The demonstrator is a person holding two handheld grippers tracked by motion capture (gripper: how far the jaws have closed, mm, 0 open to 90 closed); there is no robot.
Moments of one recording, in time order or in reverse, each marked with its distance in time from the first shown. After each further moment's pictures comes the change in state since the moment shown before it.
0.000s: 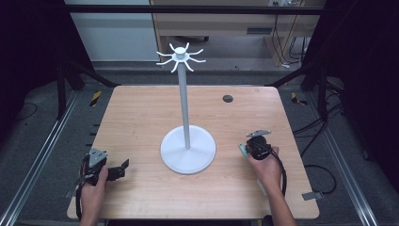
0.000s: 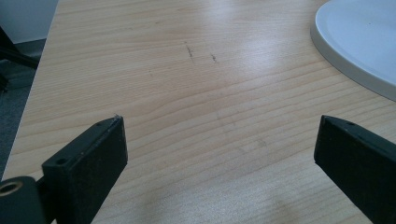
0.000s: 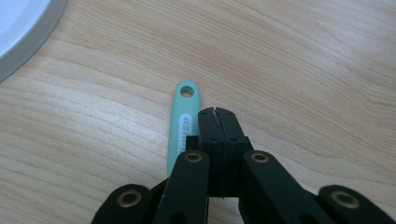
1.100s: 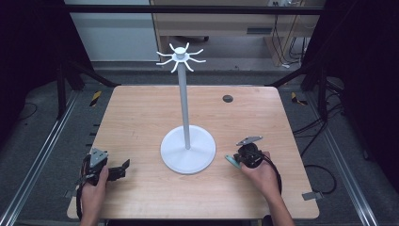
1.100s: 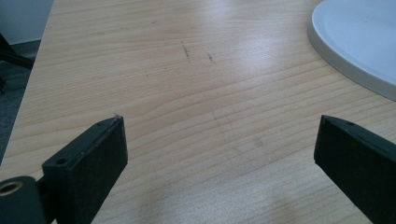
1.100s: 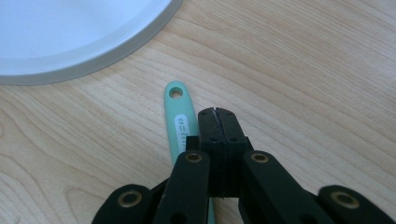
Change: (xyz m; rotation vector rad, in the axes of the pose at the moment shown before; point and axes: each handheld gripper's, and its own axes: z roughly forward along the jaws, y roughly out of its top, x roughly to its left) left arm -0.002 0.000 0.002 0.003 -0.008 0.007; right arm 0.036 -0.006 -0.013 0.023 0.193 -0.097
